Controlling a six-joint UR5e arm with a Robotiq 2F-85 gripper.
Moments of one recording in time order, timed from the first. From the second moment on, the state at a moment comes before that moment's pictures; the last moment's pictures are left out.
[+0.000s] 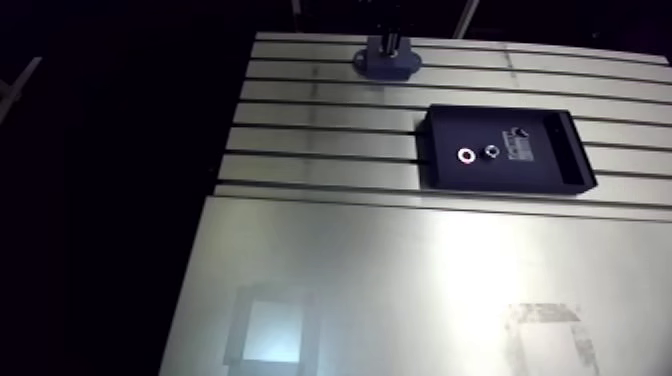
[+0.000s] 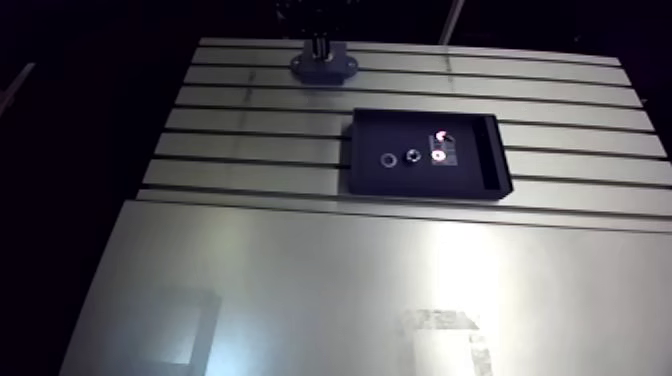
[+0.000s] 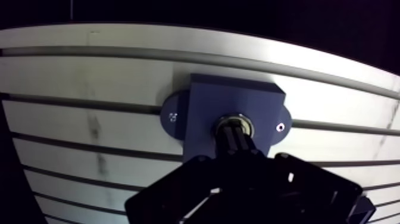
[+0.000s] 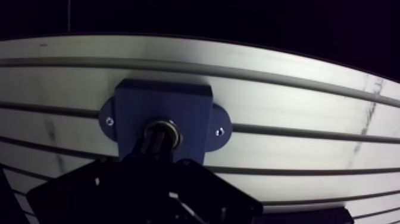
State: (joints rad) arm 0.04 -0.90 1.44 -2.03 -1.58 -1.65
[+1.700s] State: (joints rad) arm 0.04 -0.97 1.40 -1.92 -1.59 -1.65
